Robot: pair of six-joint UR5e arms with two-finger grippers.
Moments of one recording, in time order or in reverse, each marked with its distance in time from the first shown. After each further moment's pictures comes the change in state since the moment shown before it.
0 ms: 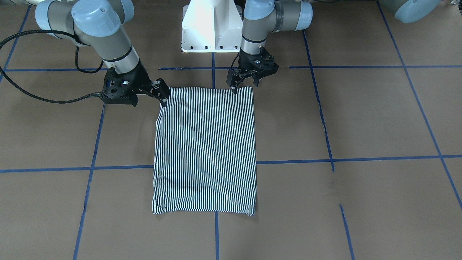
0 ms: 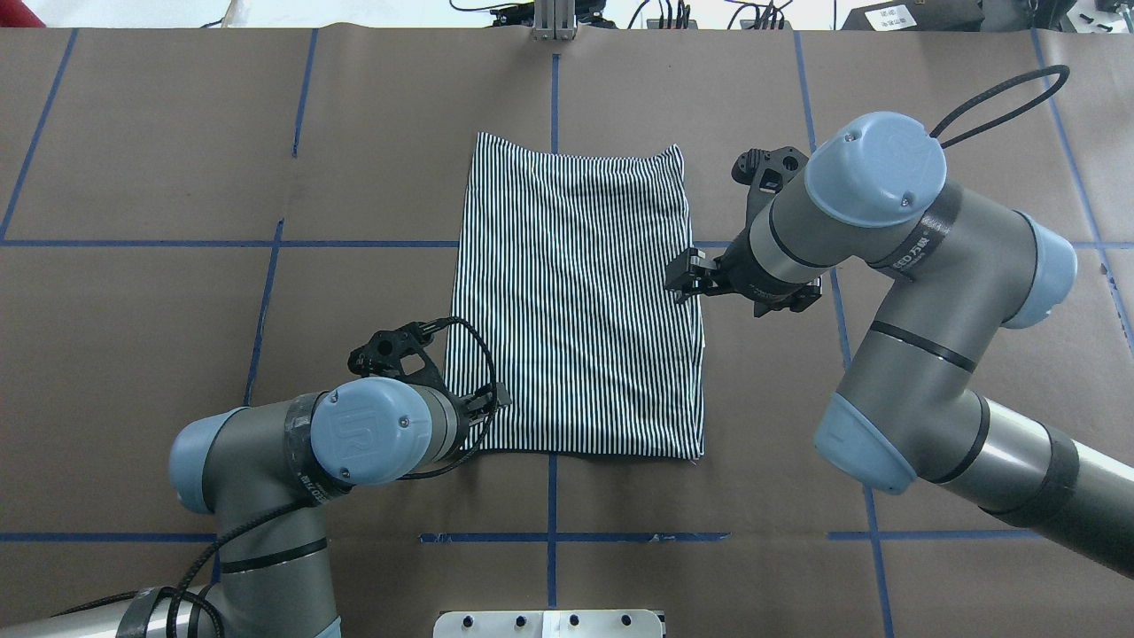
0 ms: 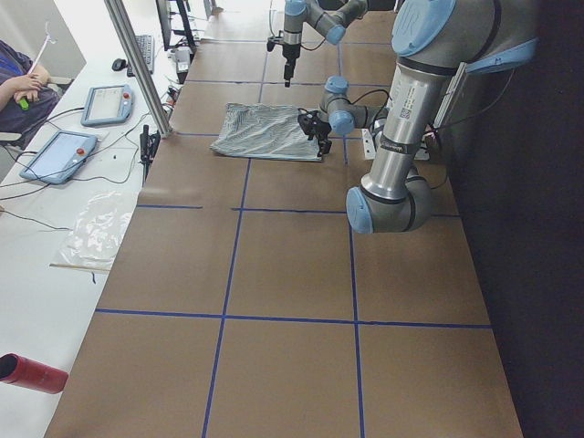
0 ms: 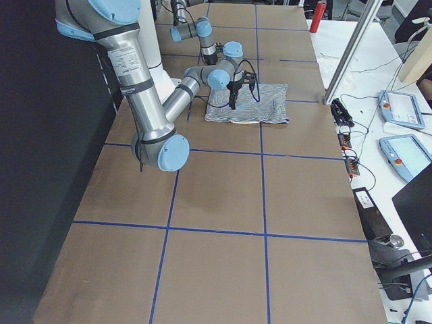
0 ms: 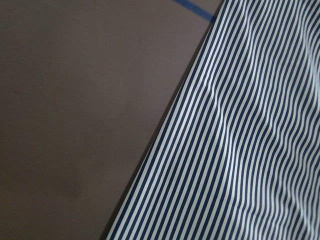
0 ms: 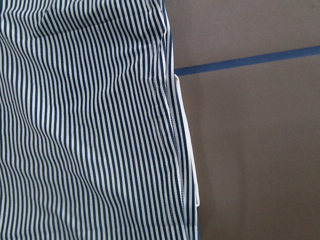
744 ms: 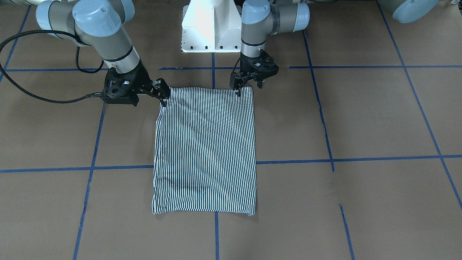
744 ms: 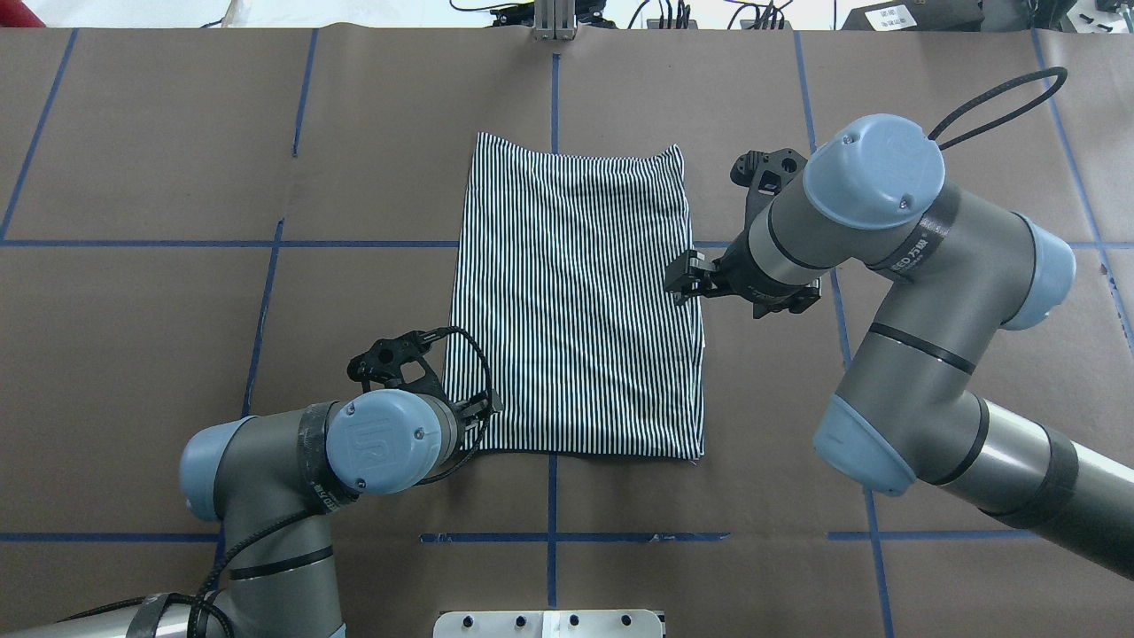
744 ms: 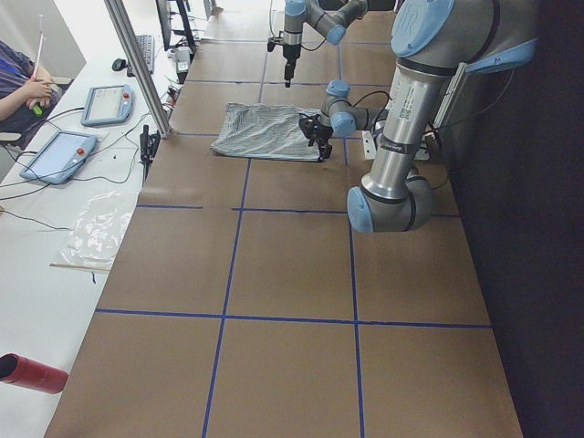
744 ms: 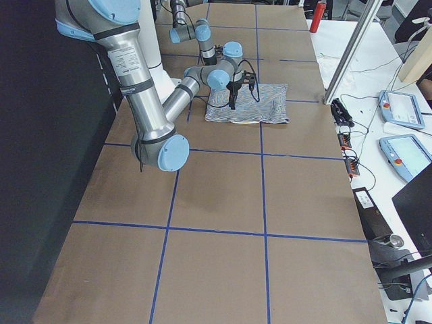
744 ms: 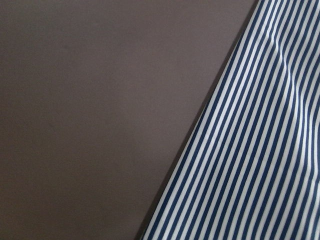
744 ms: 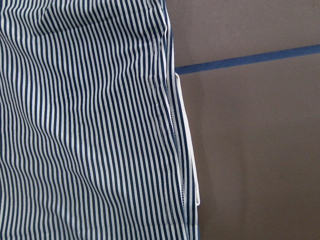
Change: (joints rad) left arm 0.010 -0.001 0.020 0.030 0.023 -0.001; right arm -0.002 -0.001 0.000 0.001 0.000 0.000
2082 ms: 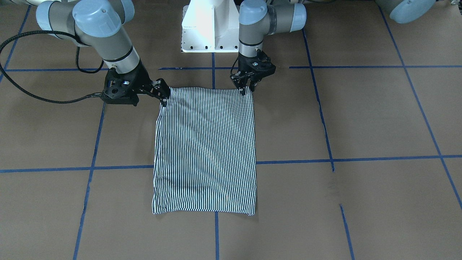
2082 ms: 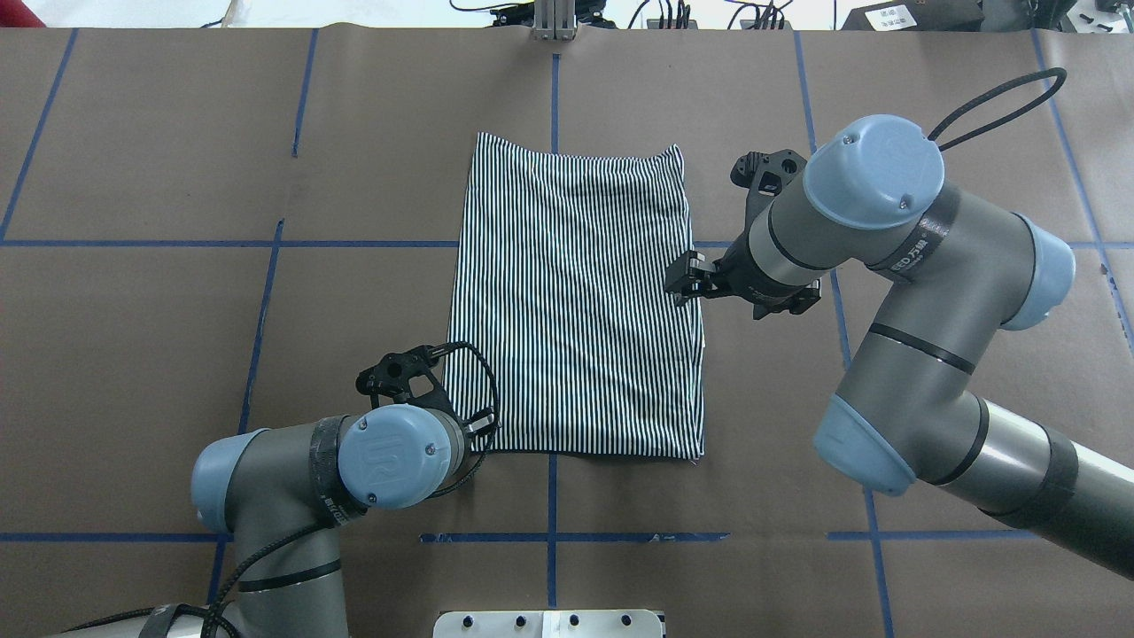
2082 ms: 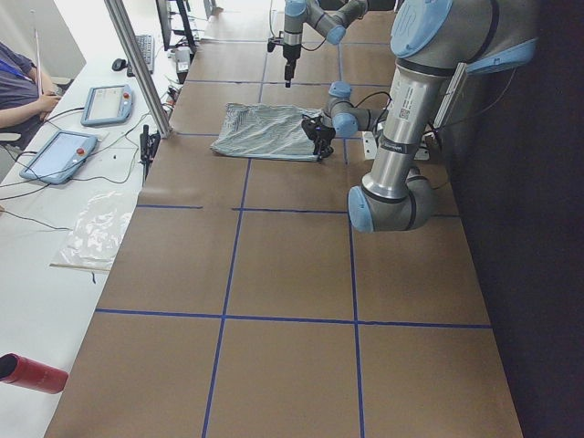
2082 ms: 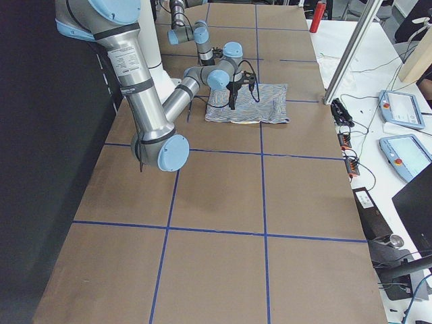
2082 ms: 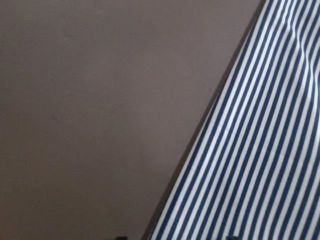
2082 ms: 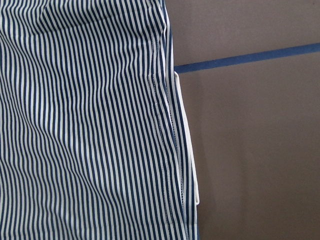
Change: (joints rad) left arm 0.024 -0.007 0.013 0.000 0.001 -0.002; right arm 0.000 -0.001 -0.001 0.000 0.003 0.000
